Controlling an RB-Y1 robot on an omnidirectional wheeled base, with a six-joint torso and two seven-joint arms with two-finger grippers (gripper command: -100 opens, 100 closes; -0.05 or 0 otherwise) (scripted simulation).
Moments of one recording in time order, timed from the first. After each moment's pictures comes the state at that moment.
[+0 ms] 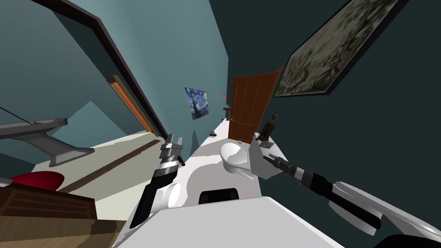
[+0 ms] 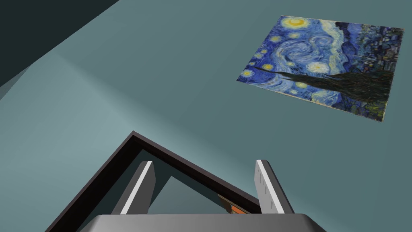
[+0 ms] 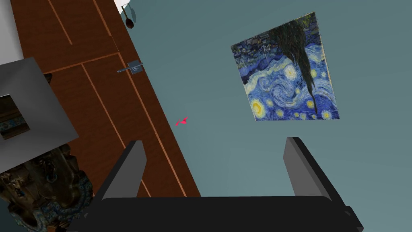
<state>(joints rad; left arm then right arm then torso) 0.49 0.03 -0.04 -2.25 0.12 -0.35 0.06 0.75 -1.04 -0.20 -1.73 0.31 -0.62 0.03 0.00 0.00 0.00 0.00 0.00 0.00</state>
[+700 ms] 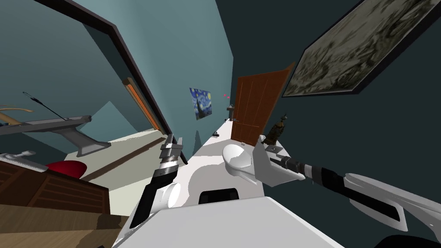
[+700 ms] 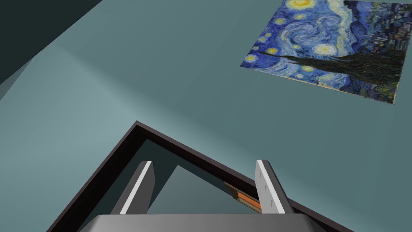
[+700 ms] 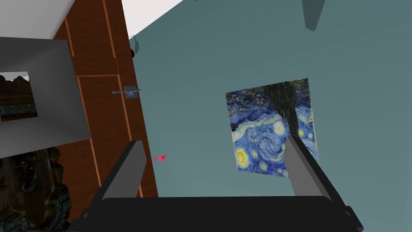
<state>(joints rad) 0.49 0.03 -0.04 -2.25 0.12 -0.35 0.06 0.79 -1.25 -0.22 -1.61 0.35 -0.64 0.04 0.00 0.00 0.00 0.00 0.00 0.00</state>
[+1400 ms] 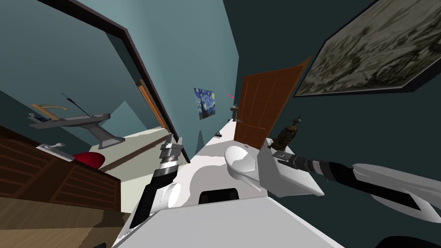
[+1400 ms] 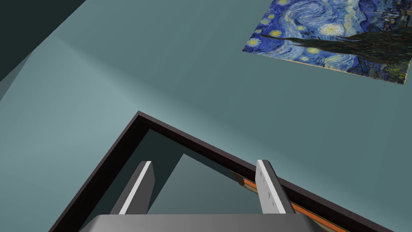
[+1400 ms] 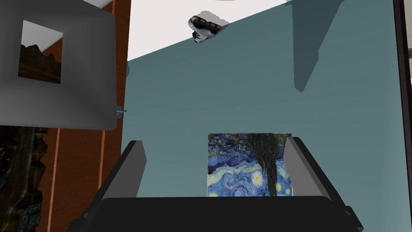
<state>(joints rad) 0.49 0.03 -0.04 -2.25 0.12 -0.35 0.06 0.85 -1.45 -0.25 -1.49 0.38 -0.67 0.08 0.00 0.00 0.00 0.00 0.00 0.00</state>
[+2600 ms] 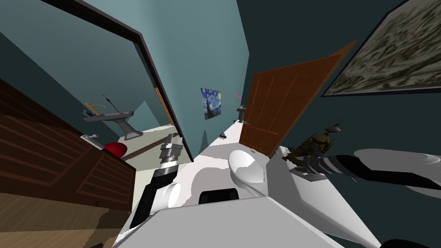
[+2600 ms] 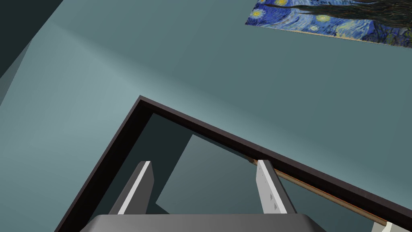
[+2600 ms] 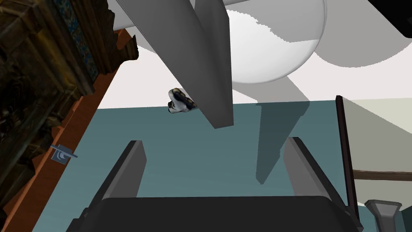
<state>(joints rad) 0.49 0.03 -0.04 -2.25 0.12 -0.35 0.06 1.01 -1.76 -0.22 -1.30 0.43 -0.74 0.13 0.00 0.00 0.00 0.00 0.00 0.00</state>
